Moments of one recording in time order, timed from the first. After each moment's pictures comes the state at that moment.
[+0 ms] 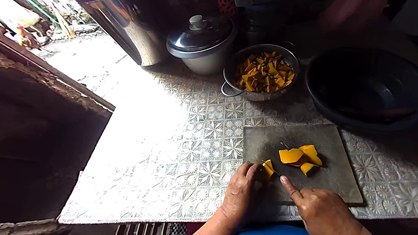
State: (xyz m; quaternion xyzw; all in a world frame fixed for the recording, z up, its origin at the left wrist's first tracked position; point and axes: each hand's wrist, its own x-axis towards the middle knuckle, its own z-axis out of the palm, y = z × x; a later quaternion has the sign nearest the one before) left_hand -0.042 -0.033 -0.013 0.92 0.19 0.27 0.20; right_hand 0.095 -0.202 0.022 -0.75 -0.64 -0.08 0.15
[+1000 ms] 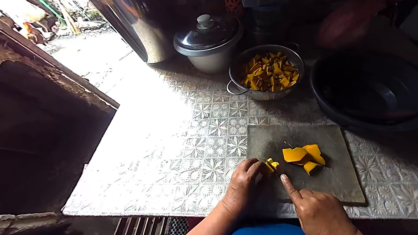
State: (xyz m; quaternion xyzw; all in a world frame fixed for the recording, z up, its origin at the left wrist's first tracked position) left_hand -0.044 -0.023 -0.022 0.91 0.15 0.31 0.22; right_hand 0.078 -0.198 0.015 -0.77 -0.61 -0.10 0.15
